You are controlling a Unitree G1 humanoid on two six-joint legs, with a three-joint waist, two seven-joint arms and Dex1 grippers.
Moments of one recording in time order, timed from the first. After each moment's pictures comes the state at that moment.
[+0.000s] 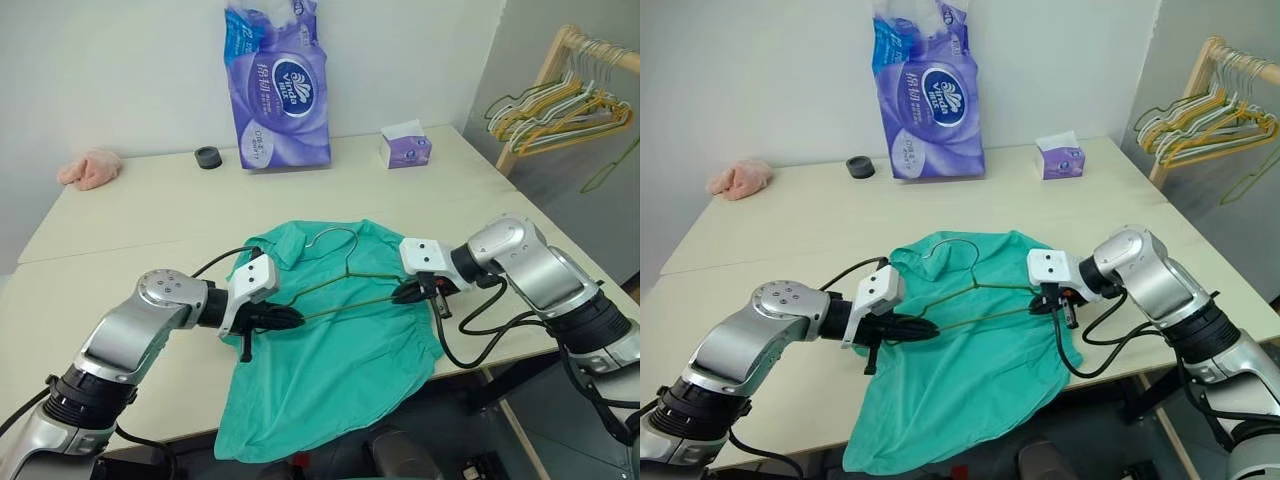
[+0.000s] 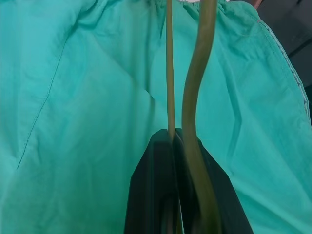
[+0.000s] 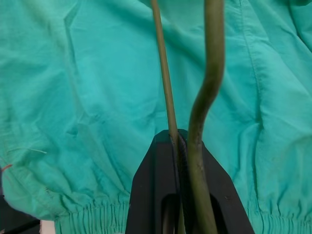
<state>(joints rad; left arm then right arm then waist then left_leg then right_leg) -0.34 0.81 -0.17 -0.23 -0.37 0.62 -1.16 -0.76 -0.76 0.48 -0.05 0.06 0.53 1.37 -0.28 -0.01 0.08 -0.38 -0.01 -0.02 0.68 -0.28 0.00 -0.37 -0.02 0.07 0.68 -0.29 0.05</state>
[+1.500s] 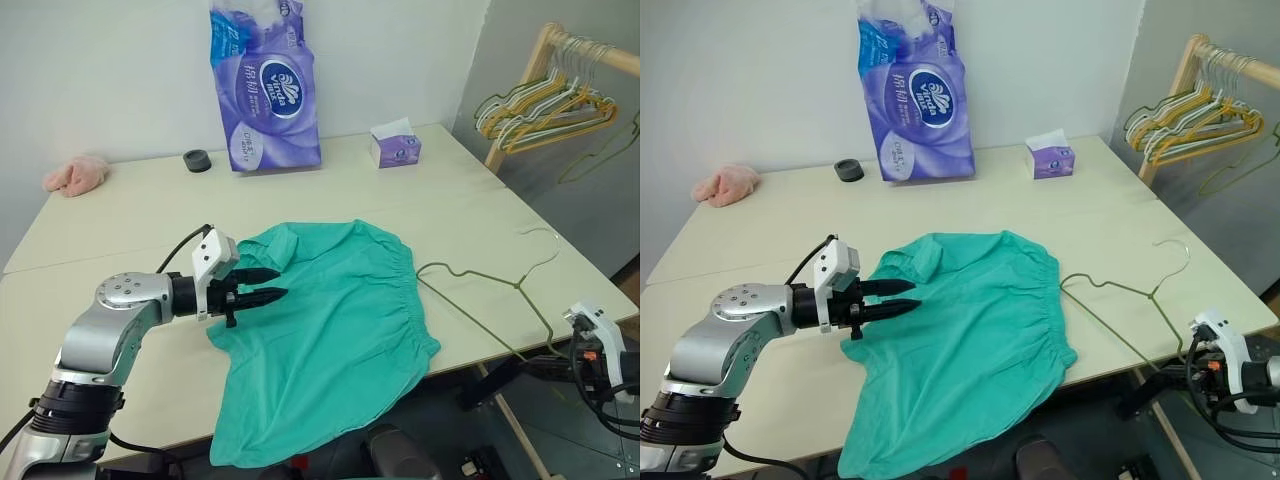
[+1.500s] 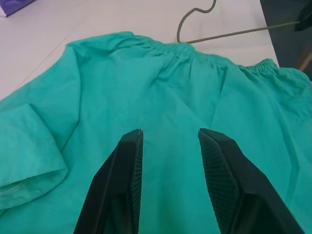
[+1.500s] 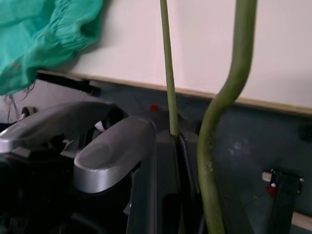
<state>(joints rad) -0.27 0.78 0.03 -0.12 -0.45 0.49 -1.11 0.18 -1.03 -0.36 -0.29 0.56 1.18 1.10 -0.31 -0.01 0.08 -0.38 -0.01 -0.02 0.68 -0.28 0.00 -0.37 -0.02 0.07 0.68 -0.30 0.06</state>
